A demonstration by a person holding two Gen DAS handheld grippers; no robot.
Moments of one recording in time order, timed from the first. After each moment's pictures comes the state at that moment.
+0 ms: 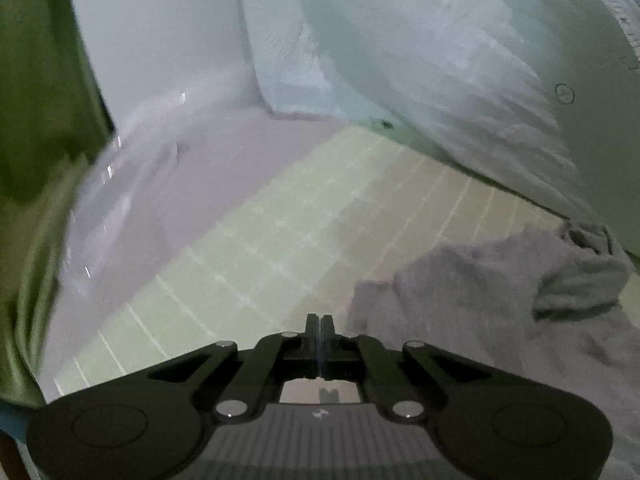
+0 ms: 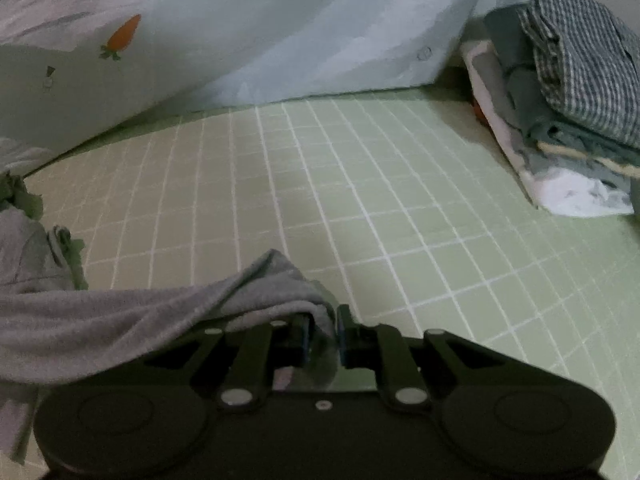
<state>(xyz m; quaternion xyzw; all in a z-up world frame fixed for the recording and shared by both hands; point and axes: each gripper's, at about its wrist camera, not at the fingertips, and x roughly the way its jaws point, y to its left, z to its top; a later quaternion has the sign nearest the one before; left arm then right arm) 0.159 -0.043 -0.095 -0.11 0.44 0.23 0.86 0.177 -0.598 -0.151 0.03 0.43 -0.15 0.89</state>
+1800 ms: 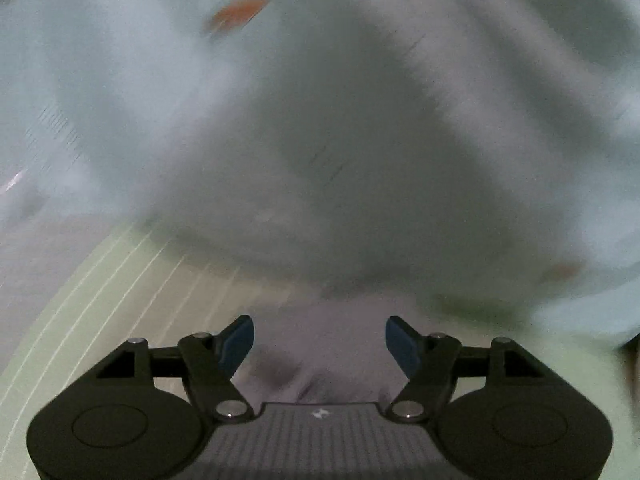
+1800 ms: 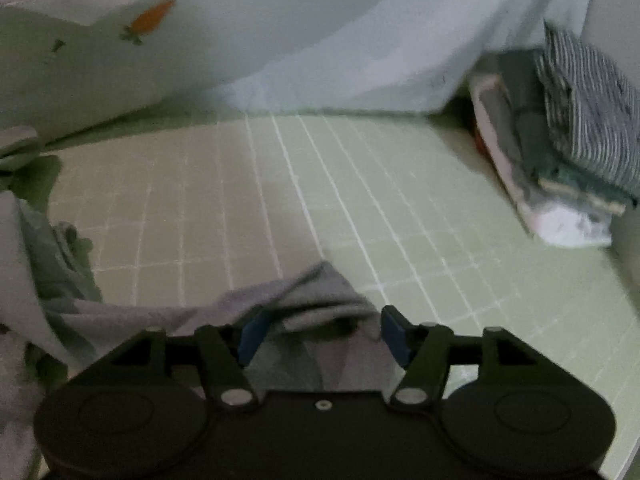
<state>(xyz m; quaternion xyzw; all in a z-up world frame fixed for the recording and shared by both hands) 0.277 -0.132 -0.074 -0.10 0.40 0.05 0.91 0.193 -0.536 -0.144 -0.03 0.41 -0.18 0.89</state>
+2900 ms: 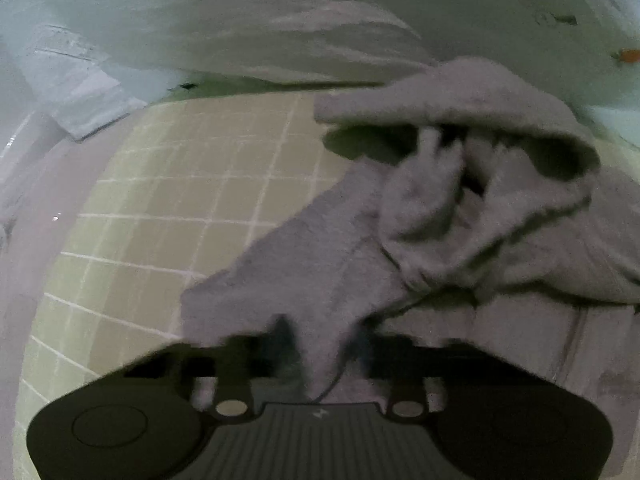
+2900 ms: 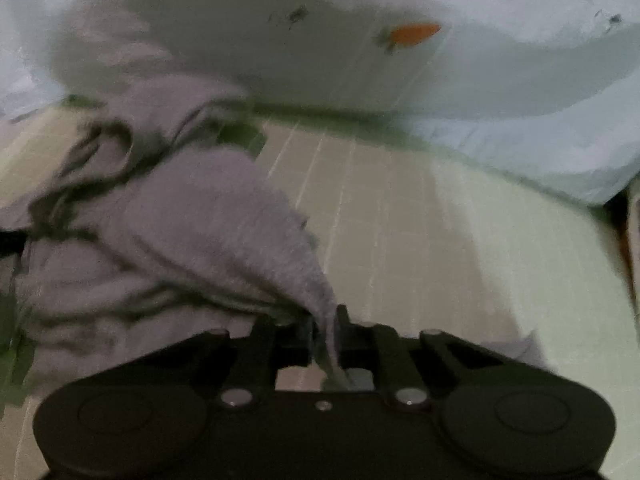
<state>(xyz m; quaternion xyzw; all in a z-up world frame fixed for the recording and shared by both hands) 0.245 -0.105 -0.161 0.01 0.50 0.07 0.87 0.212 -0.426 -0.135 -0.10 0.41 0.03 0.91</state>
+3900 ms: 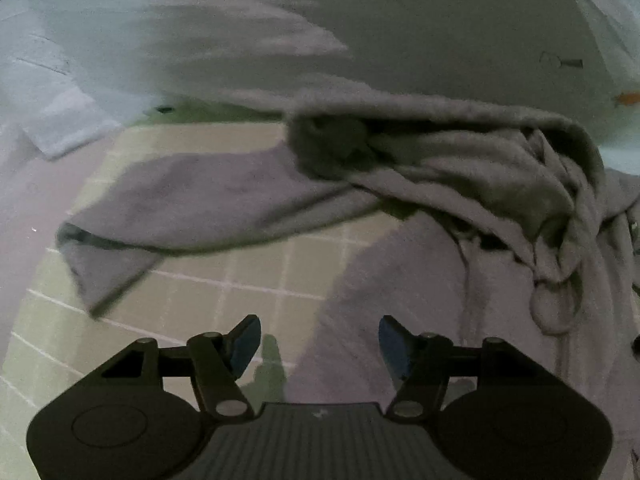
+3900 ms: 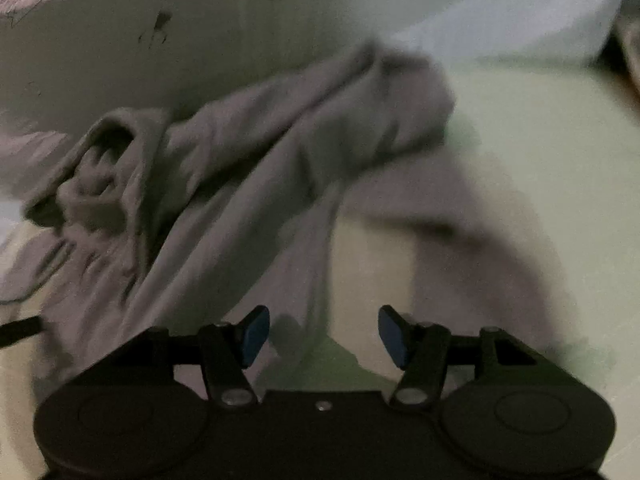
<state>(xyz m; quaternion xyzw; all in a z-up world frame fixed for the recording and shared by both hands) 0.288 -0.113 -0.172 -0.05 0.49 0.04 0.87 0.249 -0.467 -0.173 0.13 0.50 0.00 0.86</state>
